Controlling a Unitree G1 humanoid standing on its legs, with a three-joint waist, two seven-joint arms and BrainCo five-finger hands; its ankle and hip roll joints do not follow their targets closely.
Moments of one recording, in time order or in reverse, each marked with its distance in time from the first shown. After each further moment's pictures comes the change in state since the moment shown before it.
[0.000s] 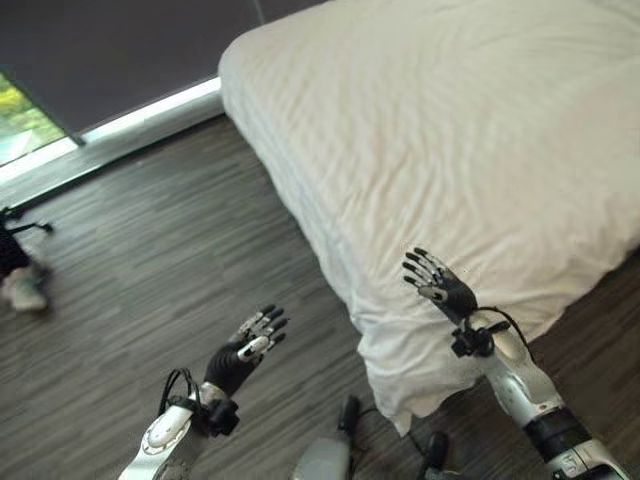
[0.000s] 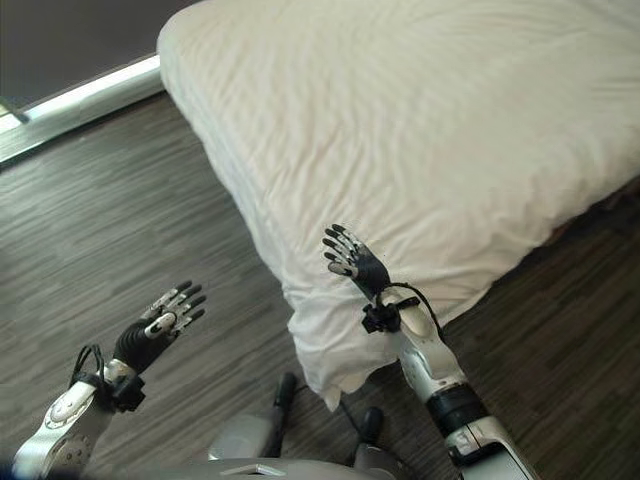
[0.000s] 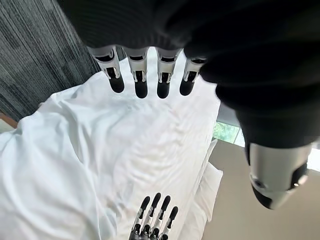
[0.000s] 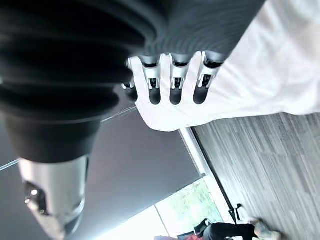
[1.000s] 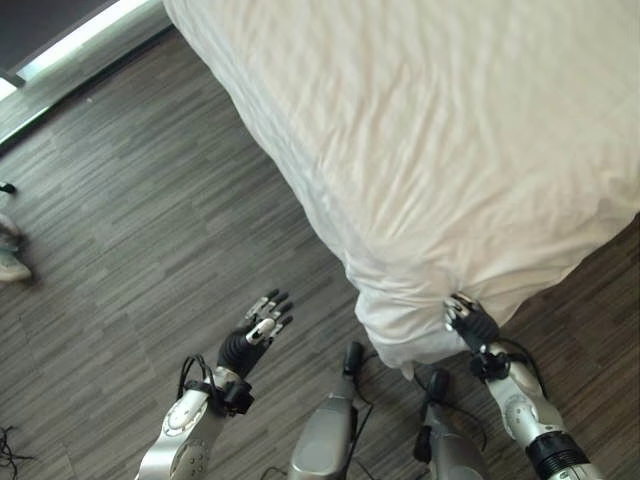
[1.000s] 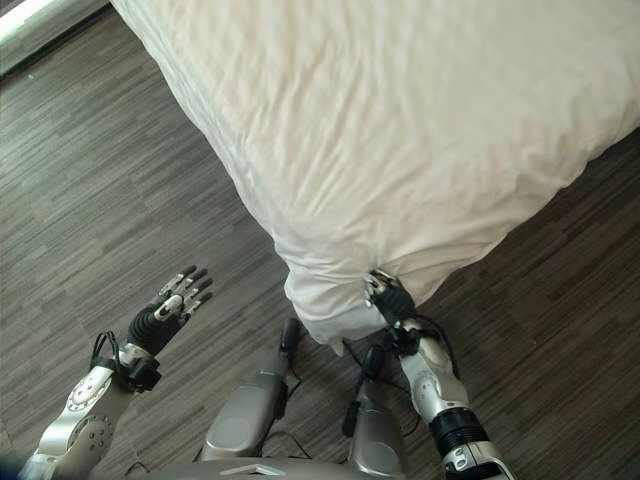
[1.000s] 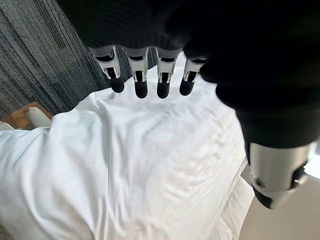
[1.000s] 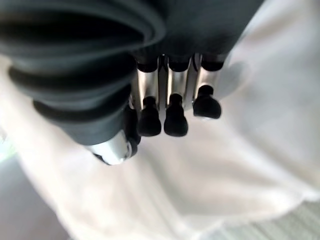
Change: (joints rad) left arm -0.088 -0.075 -0.010 0.070 0.011 -0.030 0.030; right arm 0.131 0.088 -0.316 0.509 0.108 -0.026 -0.064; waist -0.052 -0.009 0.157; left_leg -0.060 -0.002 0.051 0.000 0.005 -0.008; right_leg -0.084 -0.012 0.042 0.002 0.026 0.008
